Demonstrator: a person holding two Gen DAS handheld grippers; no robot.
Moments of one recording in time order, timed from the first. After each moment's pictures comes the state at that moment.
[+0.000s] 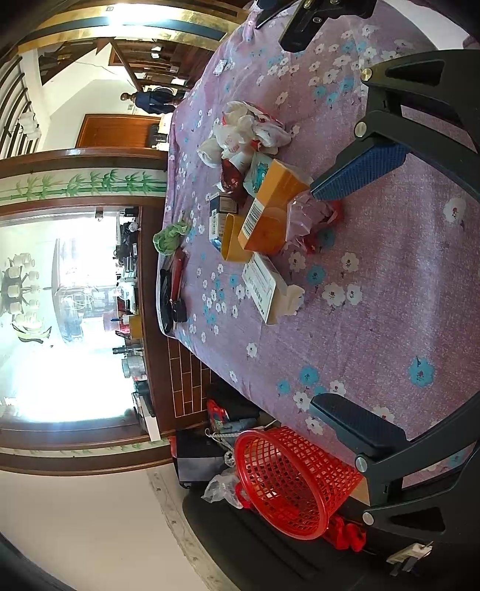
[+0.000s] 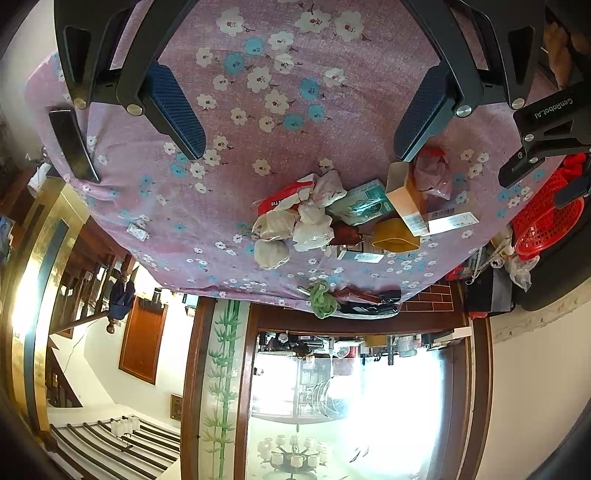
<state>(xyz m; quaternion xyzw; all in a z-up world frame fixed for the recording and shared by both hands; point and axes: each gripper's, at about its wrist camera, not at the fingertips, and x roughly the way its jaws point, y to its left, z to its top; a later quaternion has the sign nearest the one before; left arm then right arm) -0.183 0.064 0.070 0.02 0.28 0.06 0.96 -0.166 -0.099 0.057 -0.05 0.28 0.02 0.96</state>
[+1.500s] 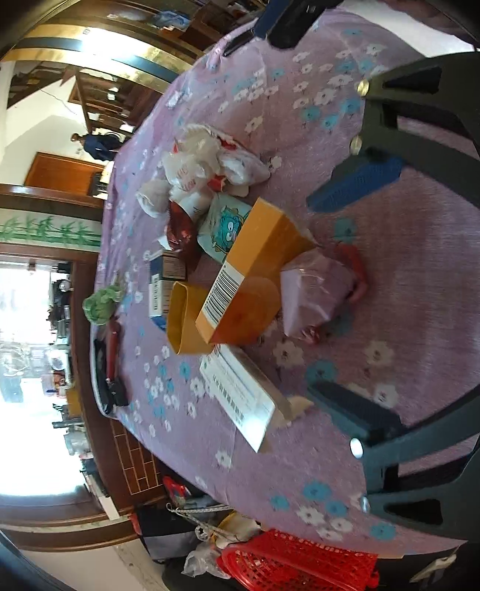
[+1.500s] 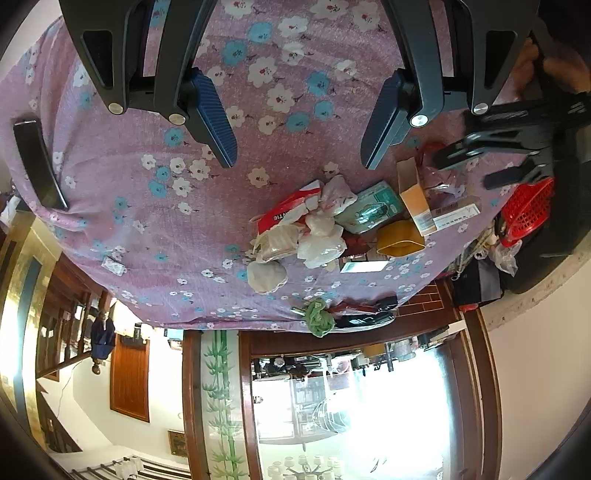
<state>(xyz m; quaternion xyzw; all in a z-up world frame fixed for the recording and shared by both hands) -0.089 0.028 0.030 0.00 0.42 -0.06 0.90 -0.129 -0.138 0.046 0.02 0.32 0.08 0.94</state>
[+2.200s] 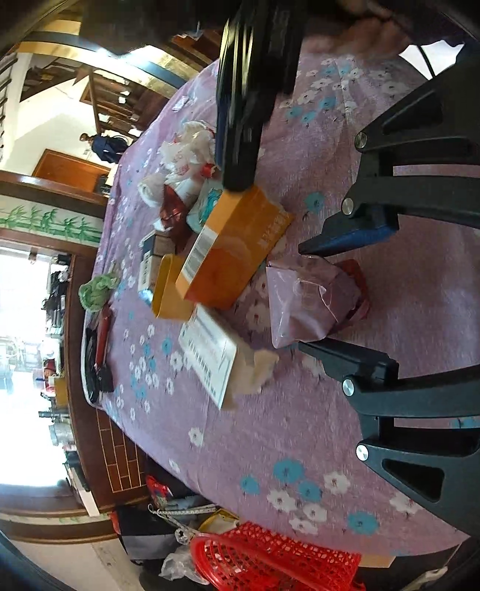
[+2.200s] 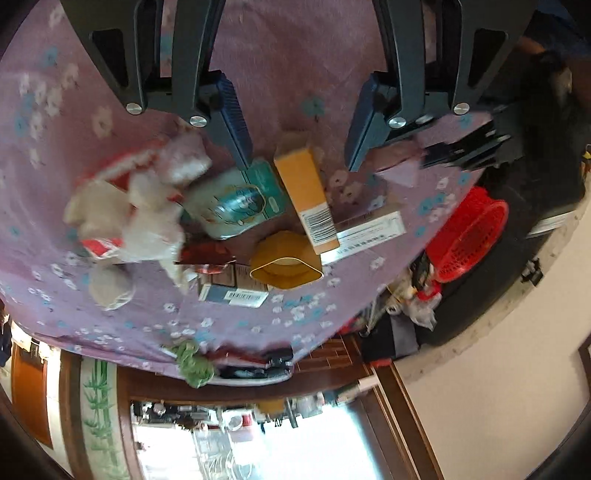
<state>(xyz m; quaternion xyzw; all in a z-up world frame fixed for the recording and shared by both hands) -0.116 0.076 0.034 -0.03 0.42 -0.07 0.90 -0.029 -0.042 0.018 0.00 0.43 0.27 0.86</state>
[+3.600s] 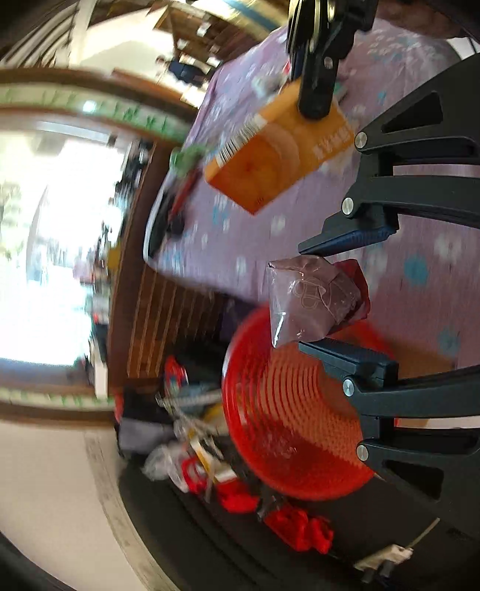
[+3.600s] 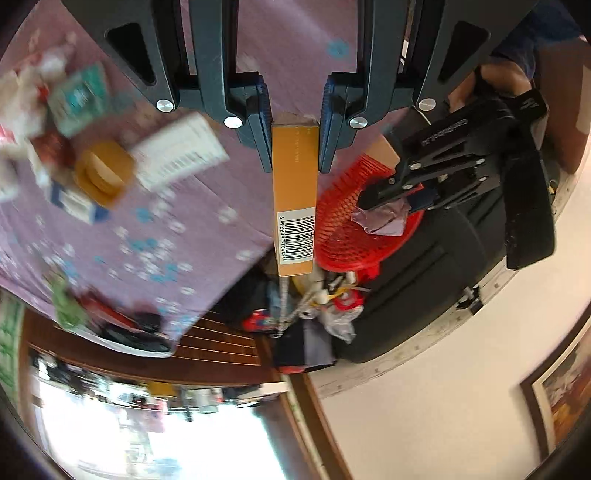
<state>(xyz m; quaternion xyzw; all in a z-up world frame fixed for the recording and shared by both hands) -0.137 0.278 0.100 -0.10 0.35 0.10 0.93 -0.041 0.136 0.089 -0.03 0.40 0.42 0.82</state>
